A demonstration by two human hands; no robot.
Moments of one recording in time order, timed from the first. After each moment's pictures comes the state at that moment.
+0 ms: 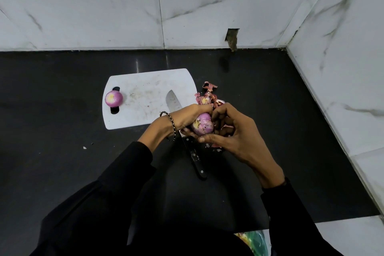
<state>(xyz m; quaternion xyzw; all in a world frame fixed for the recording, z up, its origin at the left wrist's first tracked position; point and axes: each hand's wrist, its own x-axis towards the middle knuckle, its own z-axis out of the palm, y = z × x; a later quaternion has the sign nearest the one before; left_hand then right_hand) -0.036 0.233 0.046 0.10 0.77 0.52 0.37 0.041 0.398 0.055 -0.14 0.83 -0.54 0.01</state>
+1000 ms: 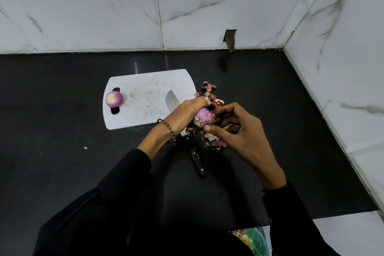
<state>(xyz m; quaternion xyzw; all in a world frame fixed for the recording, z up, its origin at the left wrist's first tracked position) -0.025 0.228 0.039 0.06 0.76 0.60 0.23 0.054 0.397 0.061 -0.07 0.82 -0.57 -0.03</state>
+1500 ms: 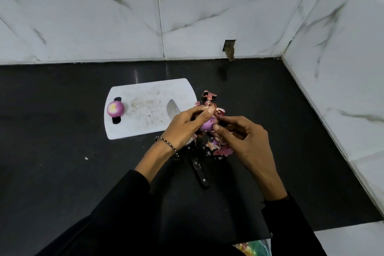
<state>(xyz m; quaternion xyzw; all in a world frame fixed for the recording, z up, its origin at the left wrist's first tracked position) -0.009 0.222 0.040 0.08 0.76 0.63 0.16 0.052 0.398 0.053 0.00 0.83 -0.55 -0.07</state>
